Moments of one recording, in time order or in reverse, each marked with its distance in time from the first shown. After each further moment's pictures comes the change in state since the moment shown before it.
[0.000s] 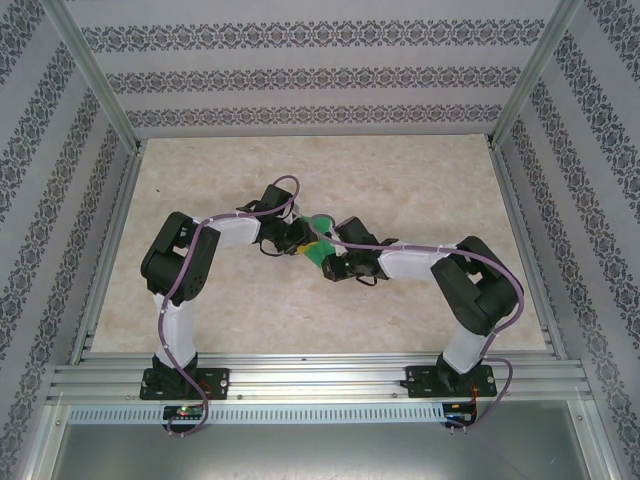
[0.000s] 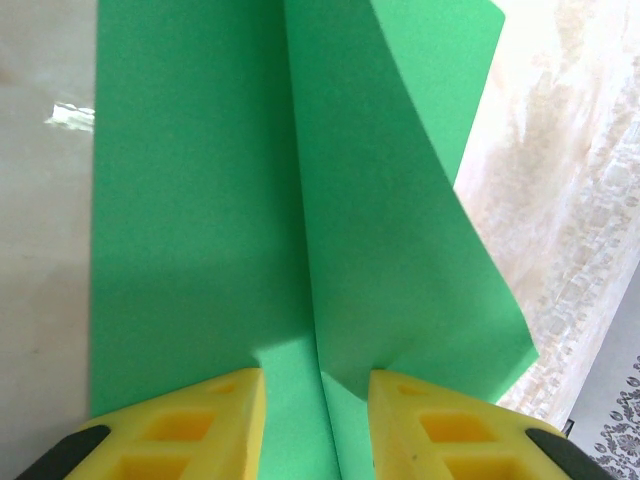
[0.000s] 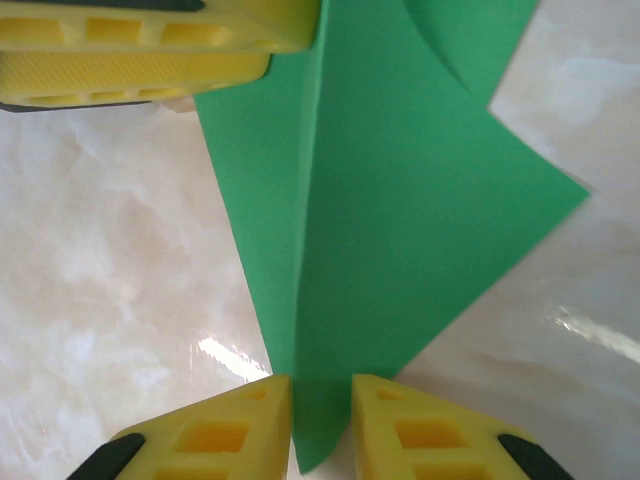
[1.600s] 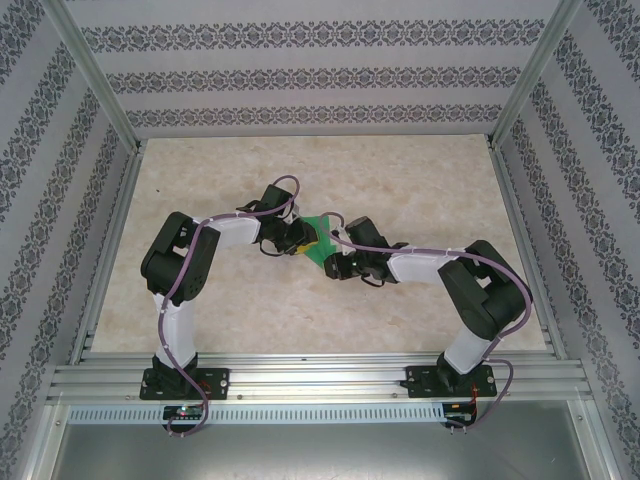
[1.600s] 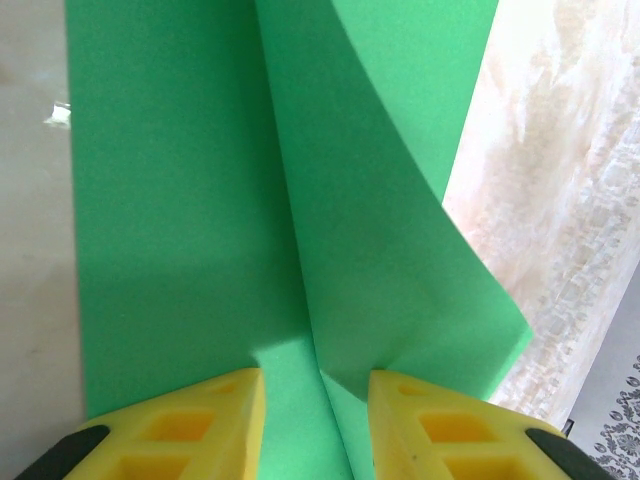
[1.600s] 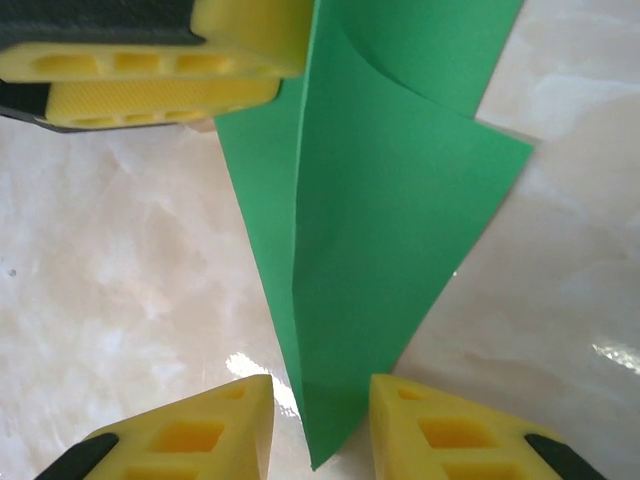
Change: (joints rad) left arm 0.000 0.000 0.000 0.000 0.000 0.000; right arm -0.048 -0.029 -0.079 0.125 -0.089 0.009
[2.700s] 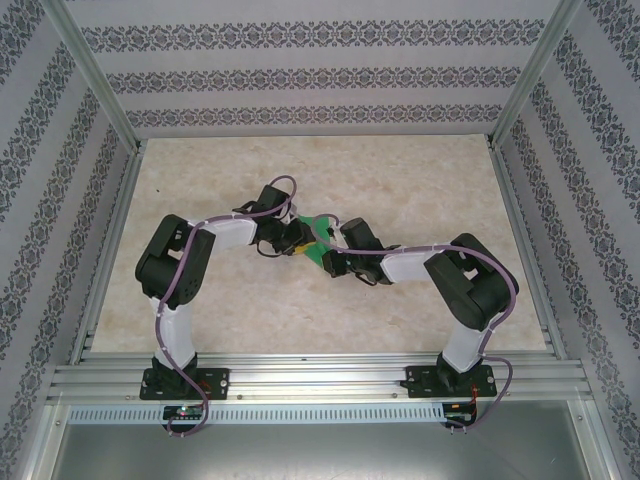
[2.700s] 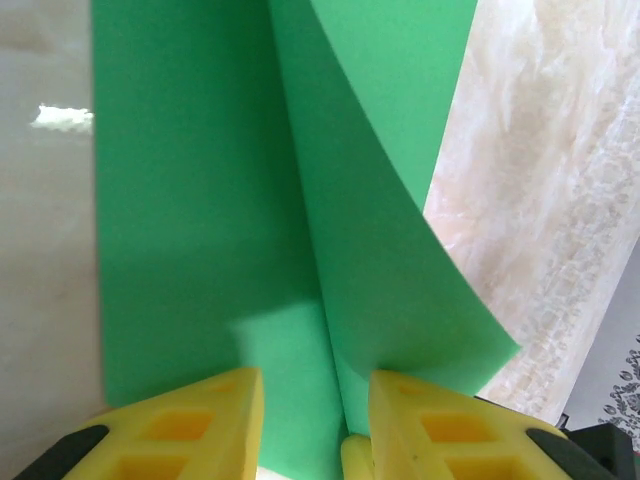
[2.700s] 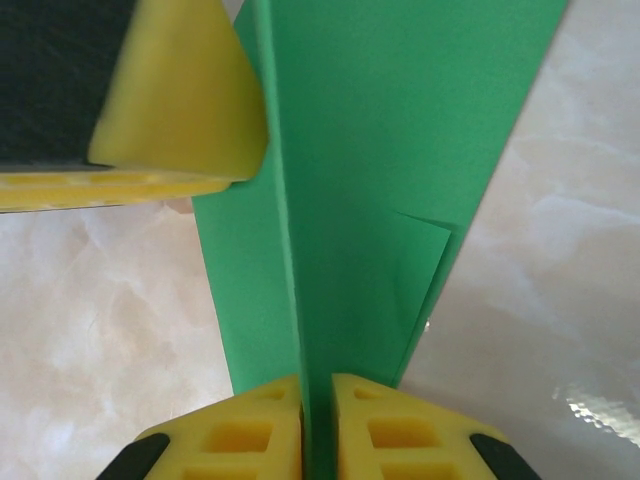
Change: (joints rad) left arm 0.003 -0.038 -0.028 0.001 0.002 -0.001; right arm 0.019 0.087 -0.005 0.190 0.072 -0.030
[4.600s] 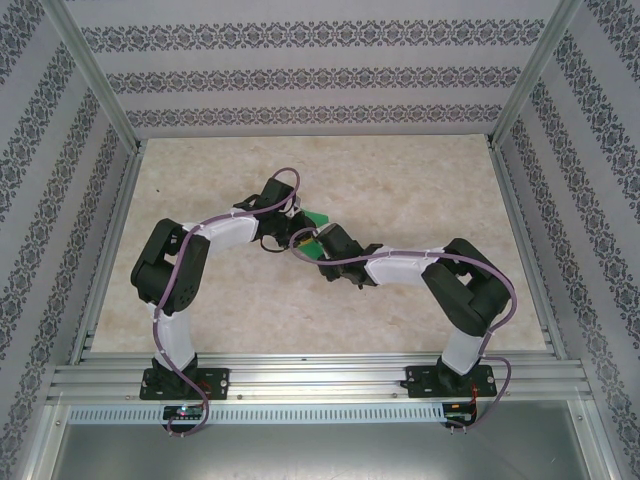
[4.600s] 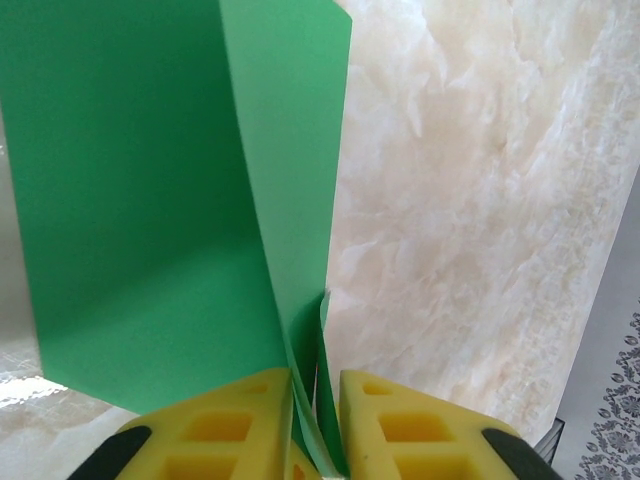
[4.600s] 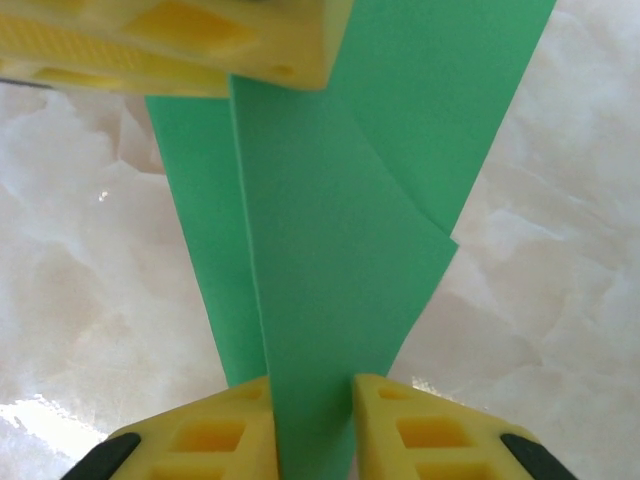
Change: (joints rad) left arm -0.029 -0.057 0.048 -0.062 -0.053 -0.003; right arm 0.146 -0.007 0.126 -0.263 0.365 -0.148
